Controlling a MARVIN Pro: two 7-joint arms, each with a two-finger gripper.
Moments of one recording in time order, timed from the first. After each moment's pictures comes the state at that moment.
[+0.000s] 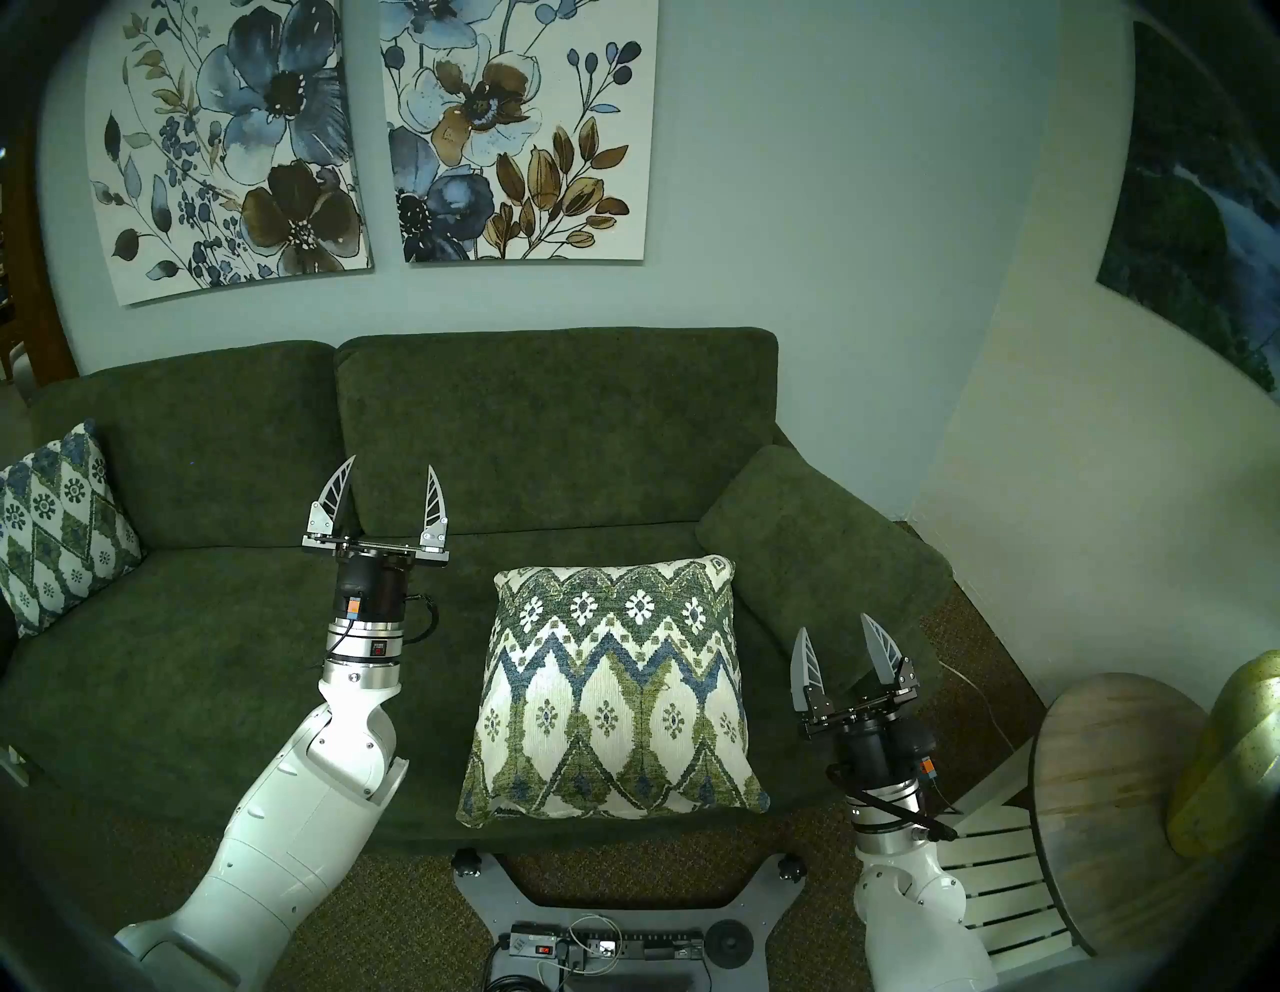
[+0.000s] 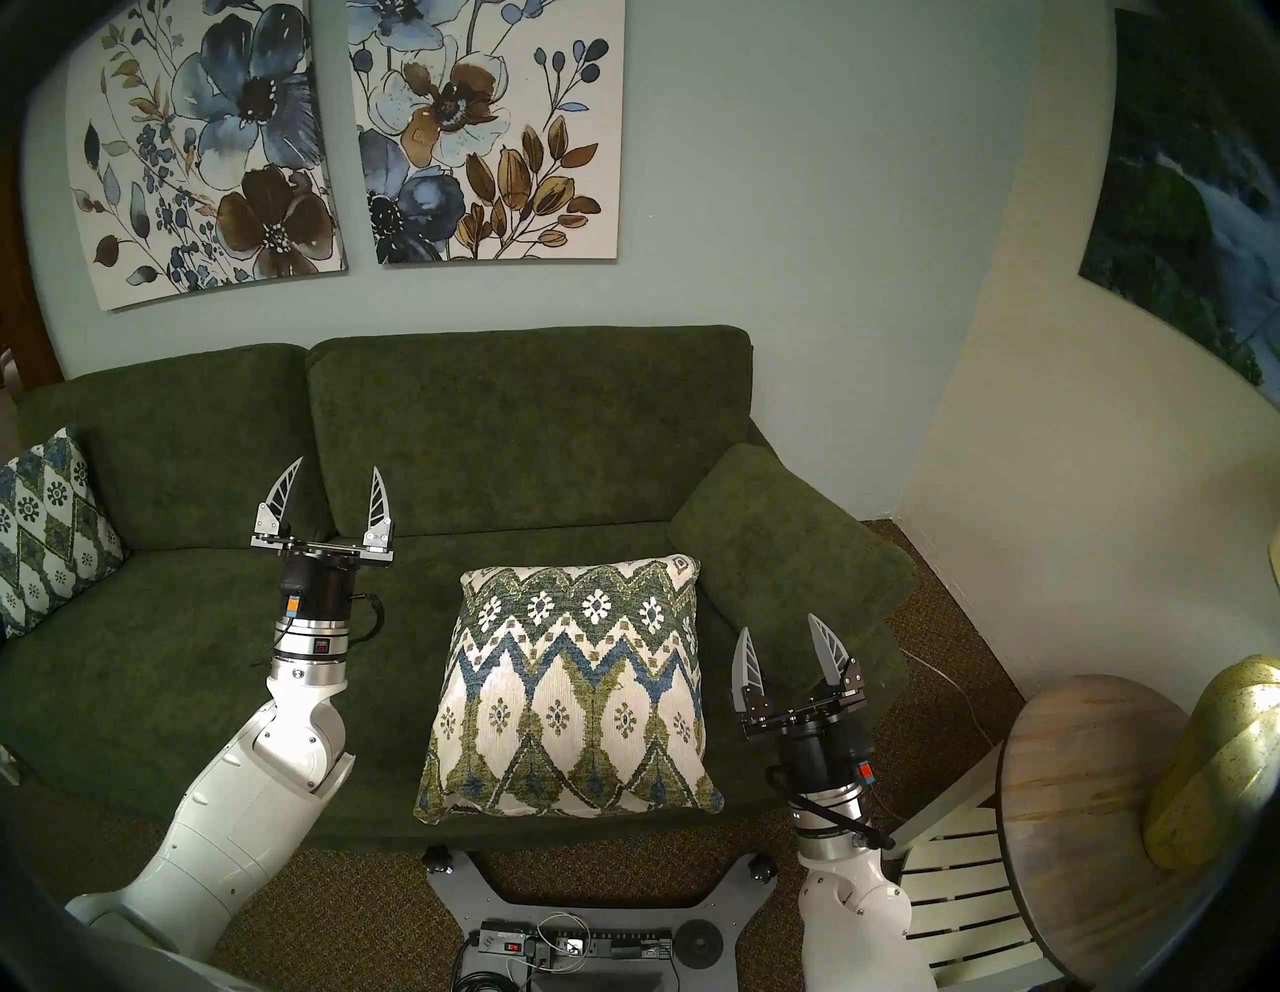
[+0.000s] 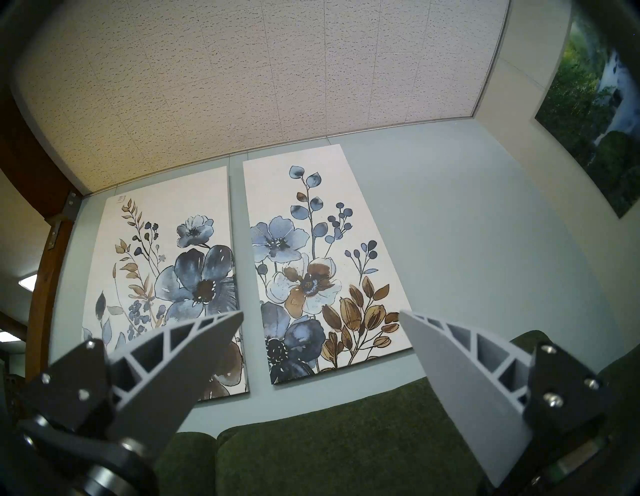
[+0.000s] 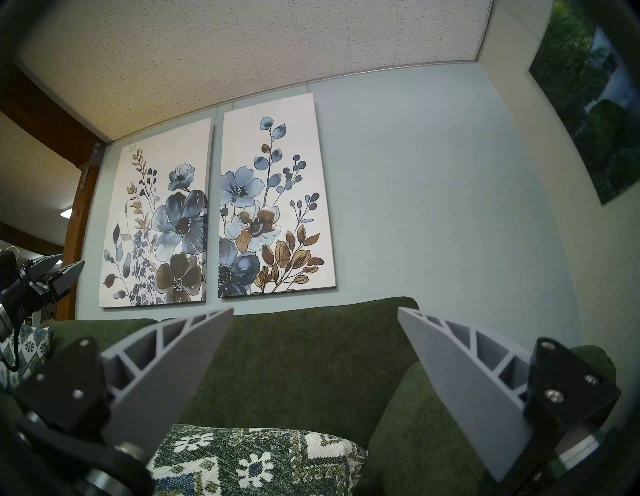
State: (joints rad) left arm 1.65 -1.13 -1.38 -1.37 0.22 -0.96 0.57; right arm -1.96 -1.54 1.71 -1.37 0.66 -0.95 0.87
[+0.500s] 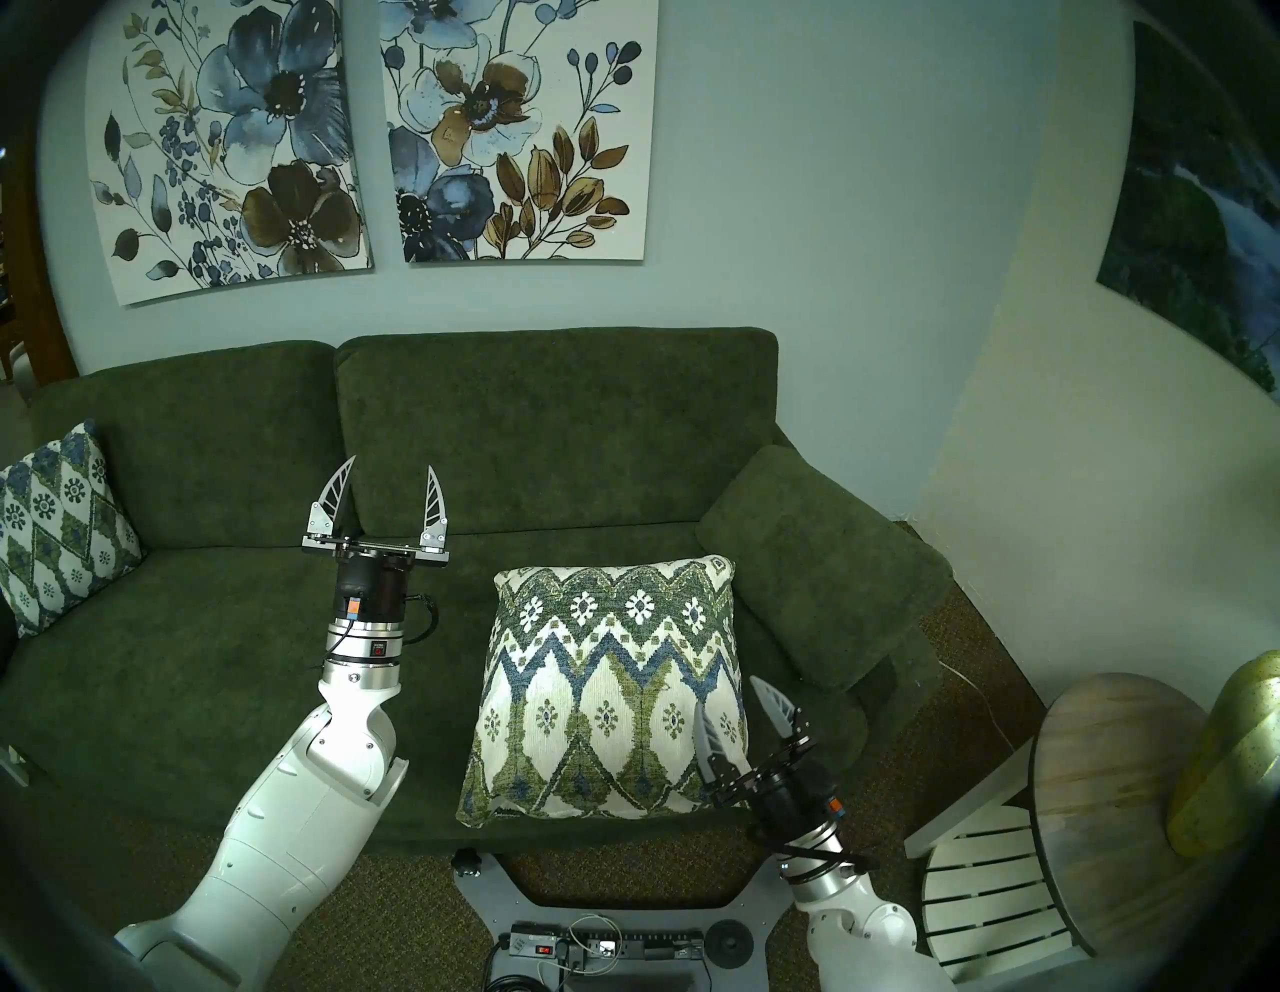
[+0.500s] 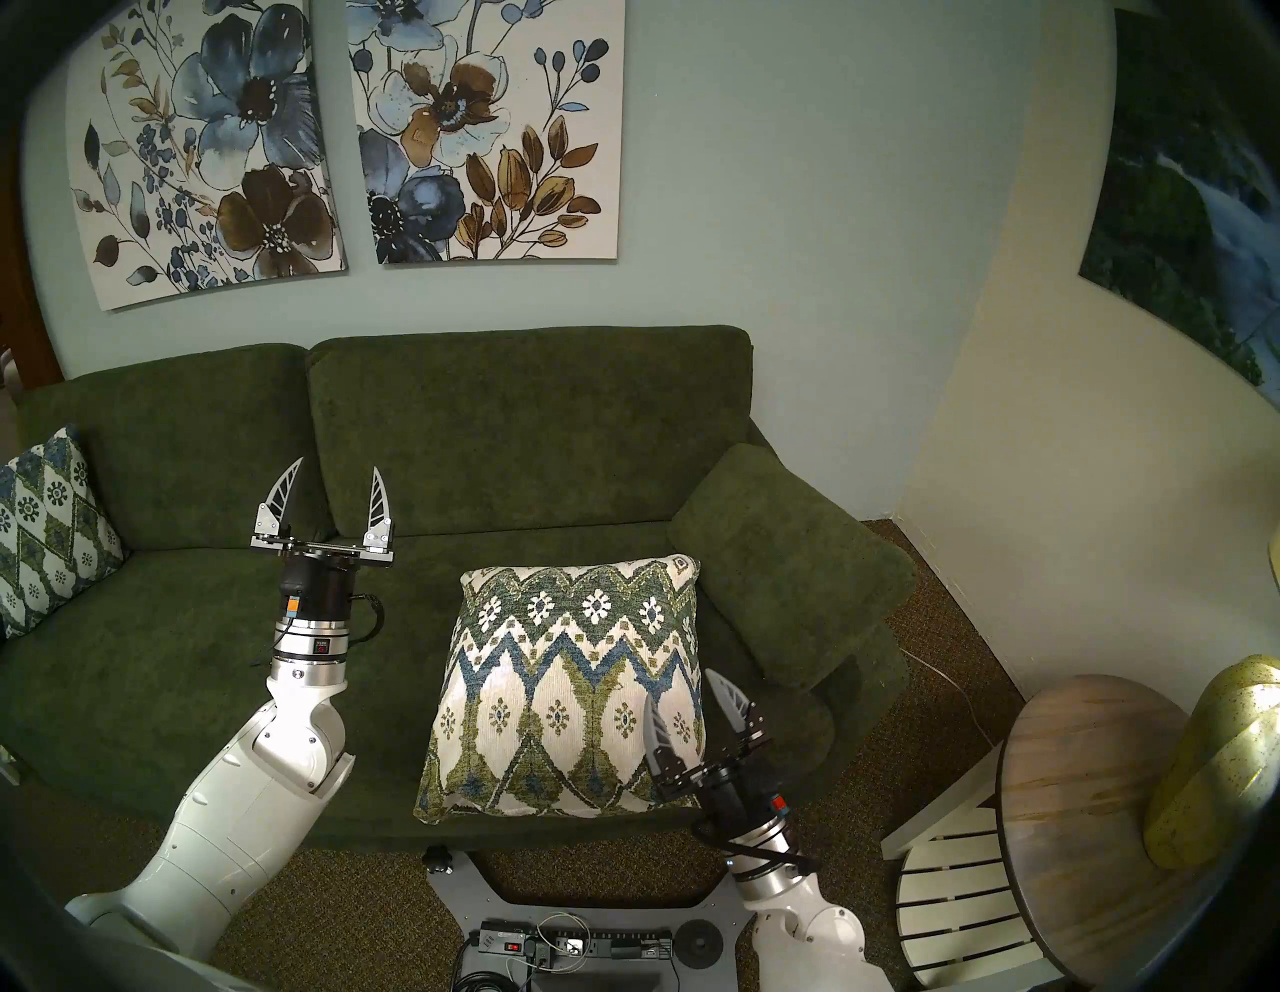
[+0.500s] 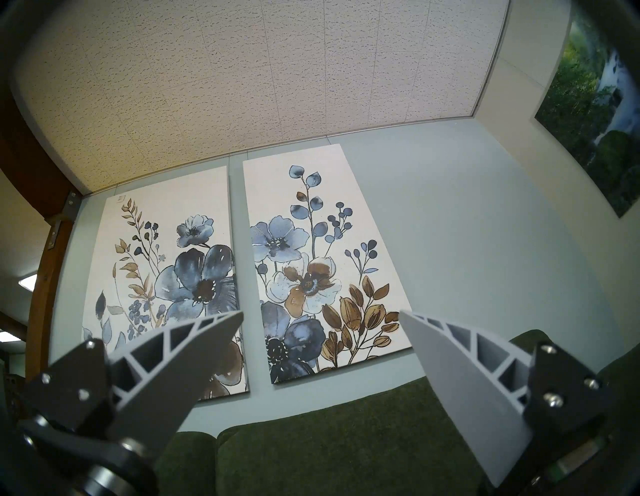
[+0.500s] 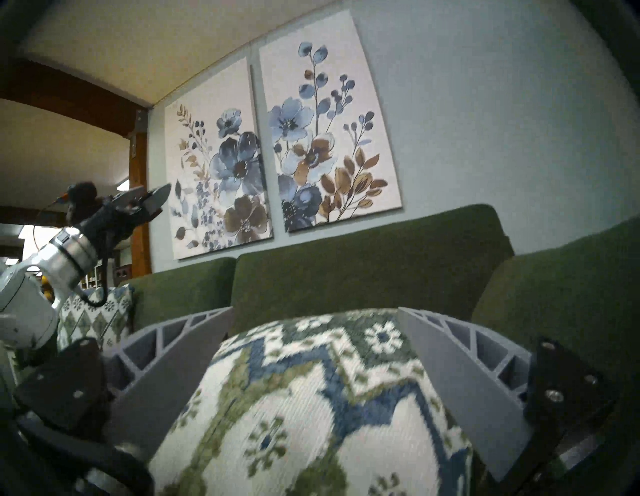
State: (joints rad) left arm 1.65 -1.13 -1.38 -1.37 0.22 -0.96 0.57; right arm -1.94 -1.55 1.58 -1.12 0.54 -0.92 0.91
